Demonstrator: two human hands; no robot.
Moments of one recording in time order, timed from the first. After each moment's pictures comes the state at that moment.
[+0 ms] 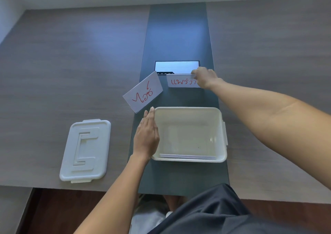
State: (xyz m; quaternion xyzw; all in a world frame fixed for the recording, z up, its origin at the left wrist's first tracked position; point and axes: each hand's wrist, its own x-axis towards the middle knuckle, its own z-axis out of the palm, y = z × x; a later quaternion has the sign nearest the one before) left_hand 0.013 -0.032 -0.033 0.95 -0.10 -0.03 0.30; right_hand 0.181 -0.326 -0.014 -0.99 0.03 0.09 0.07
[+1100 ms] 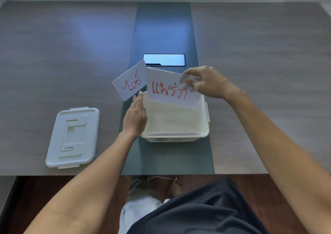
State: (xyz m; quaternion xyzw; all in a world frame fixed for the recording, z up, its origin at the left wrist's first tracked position) left_hand 0.010 -0.031 -0.025 0.93 -0.10 -0.06 0.35; right_hand -0.015 -0.290 0.131 -0.93 -0.01 0.08 0.36
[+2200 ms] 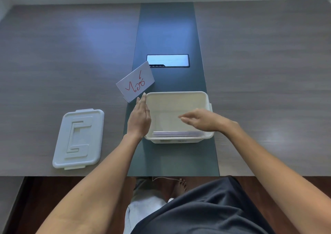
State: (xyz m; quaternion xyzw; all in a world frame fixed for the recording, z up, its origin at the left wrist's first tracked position) left_hand 0.010 -0.030 -0.030 0.93 -0.09 -0.06 0.36; right_hand -0.058 -0.272 0.043 -0.90 -0.04 0.29 0.31
